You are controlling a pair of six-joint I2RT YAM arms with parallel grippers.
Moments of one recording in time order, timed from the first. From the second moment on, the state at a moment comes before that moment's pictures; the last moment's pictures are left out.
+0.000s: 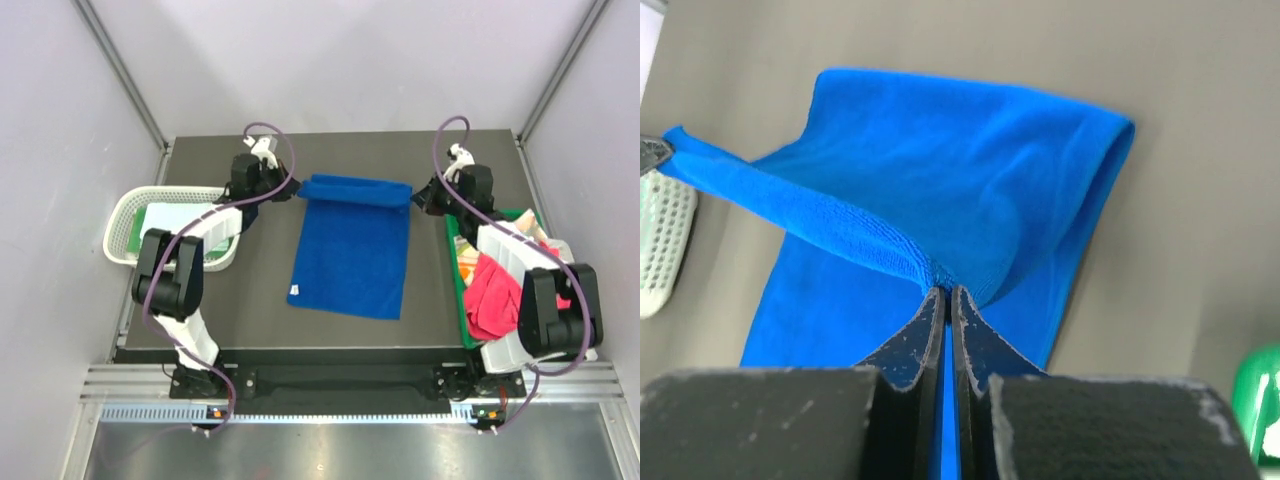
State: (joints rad) left arm -0.24 1.81 1.17 0.27 0.36 -0.42; right arm 0.12 1.51 0.94 0.12 -0.34 0.37
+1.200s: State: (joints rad) left arm -0.39 1.34 0.66 0.22 0.17 -0.44; right arm 0.37 0.89 0.46 -0.03 -0.18 0.46
